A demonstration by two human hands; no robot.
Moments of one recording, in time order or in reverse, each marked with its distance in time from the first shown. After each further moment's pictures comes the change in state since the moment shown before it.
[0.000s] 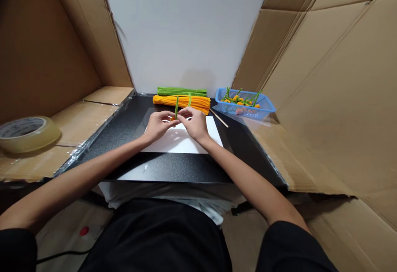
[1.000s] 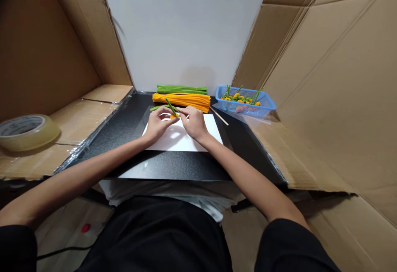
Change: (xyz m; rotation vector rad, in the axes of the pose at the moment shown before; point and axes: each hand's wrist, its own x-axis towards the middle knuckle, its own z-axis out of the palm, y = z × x) left_hand -0.002 -0.008 0.009 -0.217 0.131 0.021; right_hand 0.000 0.005 -0.002 -0.241 -0.054 -0.198
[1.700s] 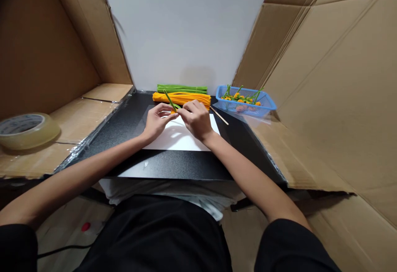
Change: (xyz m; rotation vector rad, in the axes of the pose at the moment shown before) left_hand 0.004 0.006 -0.003 0.014 0.001 0.012; right_hand 0.001 0.002 -0.015 -0.479 0.073 -0.444
